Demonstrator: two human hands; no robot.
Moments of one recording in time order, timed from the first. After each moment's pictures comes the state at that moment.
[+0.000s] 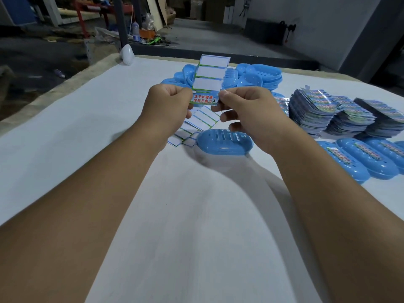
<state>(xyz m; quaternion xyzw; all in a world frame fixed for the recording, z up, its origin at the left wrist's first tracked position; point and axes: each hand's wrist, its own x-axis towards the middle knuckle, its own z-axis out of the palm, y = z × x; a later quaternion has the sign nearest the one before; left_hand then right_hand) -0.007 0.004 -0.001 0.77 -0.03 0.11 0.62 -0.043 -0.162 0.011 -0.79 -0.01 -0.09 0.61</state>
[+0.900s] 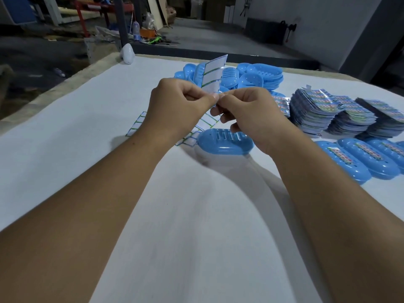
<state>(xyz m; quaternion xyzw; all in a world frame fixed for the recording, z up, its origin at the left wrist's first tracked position) -0.026 -0.001 0.003 0.81 -0.15 0.20 0.52 -0.044 -0.160 0.008 -0.82 -0.04 -0.11 0.56</state>
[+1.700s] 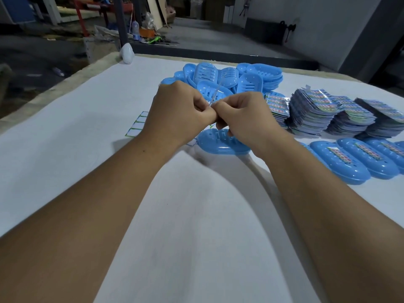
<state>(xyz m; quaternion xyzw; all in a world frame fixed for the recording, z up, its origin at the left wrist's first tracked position) -0.035 -0.001 0.005 0.87 -0.18 0.24 0.39 -0.043 -0.153 -0.002 -0.85 -0.03 -0.14 0.51</state>
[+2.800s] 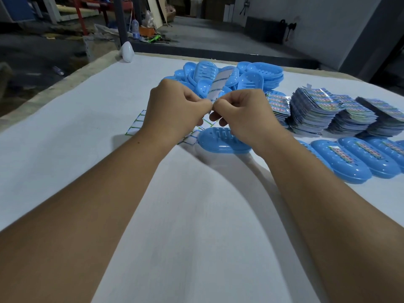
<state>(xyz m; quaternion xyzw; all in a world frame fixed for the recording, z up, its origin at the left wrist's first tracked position) -0.033 -0.002 0.007 0.86 -0.10 0.18 0.47 -0.040 -0.151 -0.003 -0.85 -0.01 -0.17 0.50</state>
